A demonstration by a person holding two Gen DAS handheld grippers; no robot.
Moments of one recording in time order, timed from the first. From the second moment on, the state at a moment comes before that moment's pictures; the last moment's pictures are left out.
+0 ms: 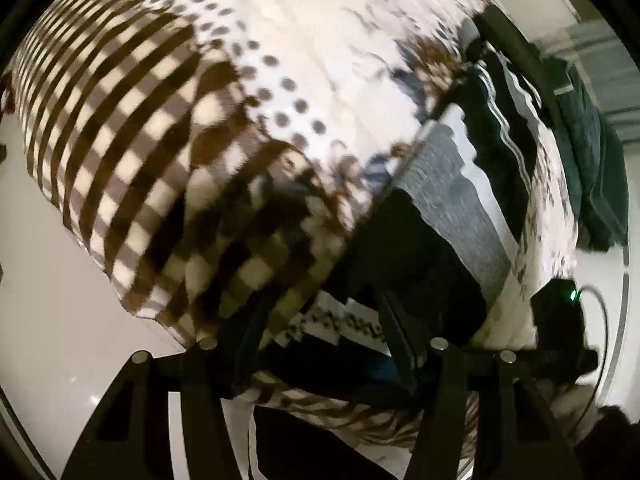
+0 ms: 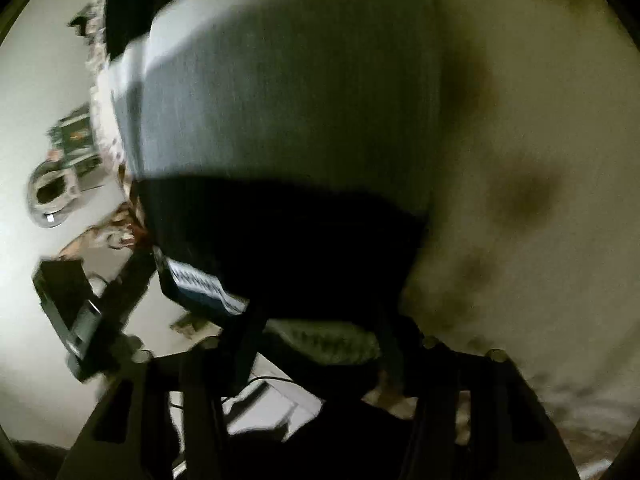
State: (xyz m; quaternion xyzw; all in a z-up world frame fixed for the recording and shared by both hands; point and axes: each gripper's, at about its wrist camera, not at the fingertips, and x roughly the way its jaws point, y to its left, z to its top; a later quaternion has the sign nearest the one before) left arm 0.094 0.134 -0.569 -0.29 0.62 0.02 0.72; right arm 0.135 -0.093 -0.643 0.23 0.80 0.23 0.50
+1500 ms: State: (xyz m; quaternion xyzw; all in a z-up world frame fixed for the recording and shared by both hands) left arm 0.560 0.016 -0.526 -0.16 0.54 -0.15 0.82; right arm 0.416 -0.302 -0.545 0.35 0.62 0.05 0.70
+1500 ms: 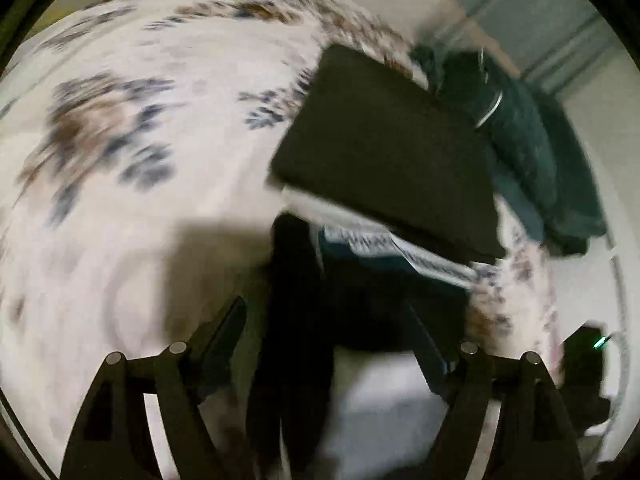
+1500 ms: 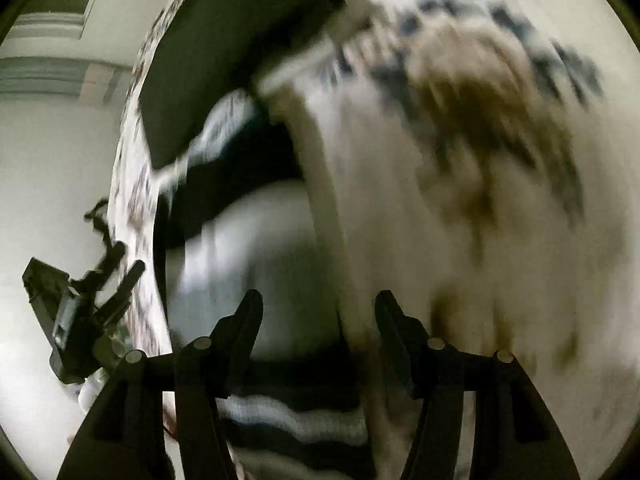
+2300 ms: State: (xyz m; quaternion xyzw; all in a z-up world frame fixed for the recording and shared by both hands) left arm 0.593 0.076 -0.564 -0.24 0.56 -0.18 0.78; right arm 0.566 -0.251 -0.570 0.23 0.66 -0.01 0.72
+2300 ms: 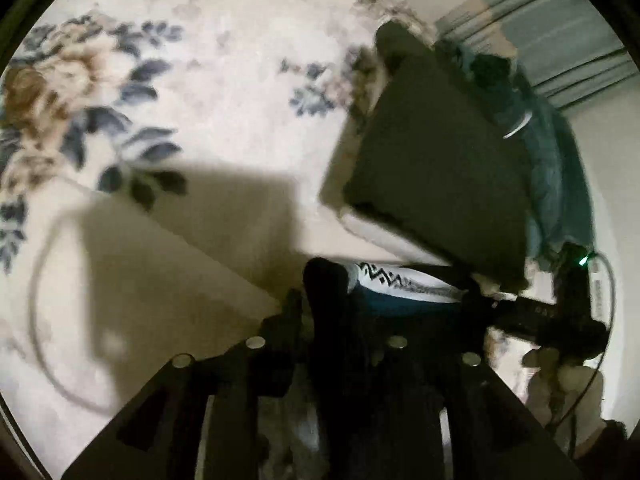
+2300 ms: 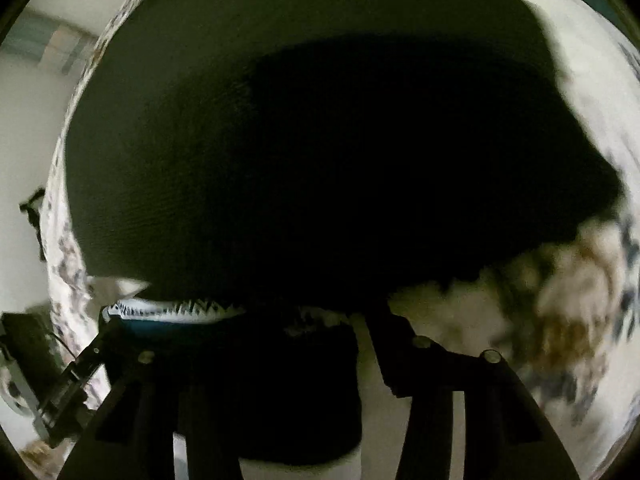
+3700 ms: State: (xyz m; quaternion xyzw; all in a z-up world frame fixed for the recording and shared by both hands) left arm 0.144 0.084 -0.564 -0.18 0.66 -0.08 0.72; right arm 0.000 -0.204 -0.628 0.39 0.76 0.08 0.52
